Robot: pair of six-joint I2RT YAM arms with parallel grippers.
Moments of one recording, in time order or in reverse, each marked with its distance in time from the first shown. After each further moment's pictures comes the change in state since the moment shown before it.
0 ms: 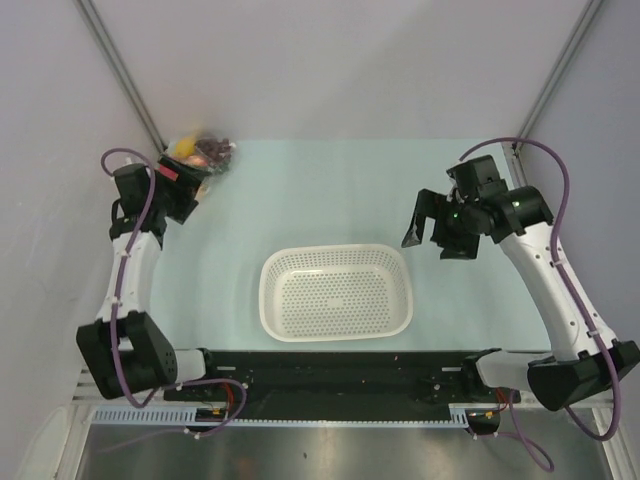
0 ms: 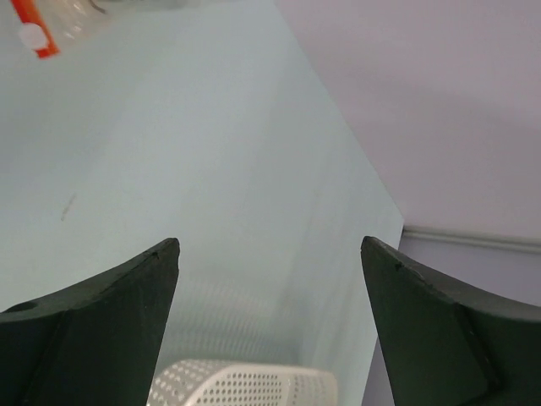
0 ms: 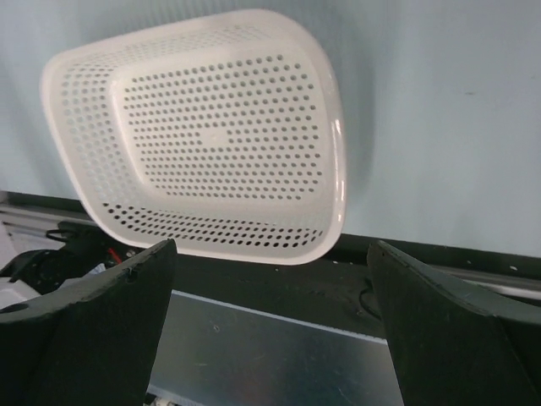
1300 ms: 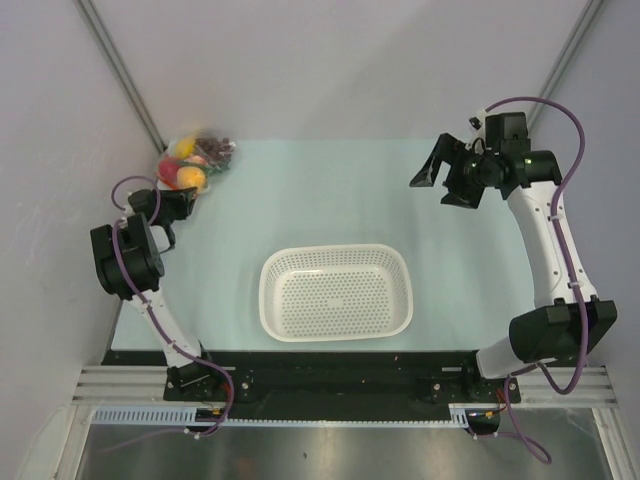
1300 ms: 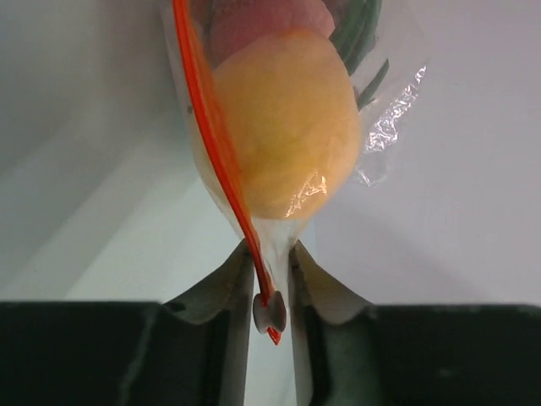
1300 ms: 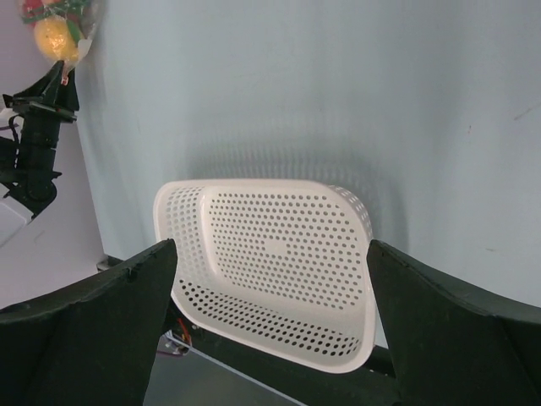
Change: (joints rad) left arm 0.179 0.783 -0.063 0.966 0.084 -0.413; right arm -0.275 0.215 0.219 0.229 -0.243 -0.082
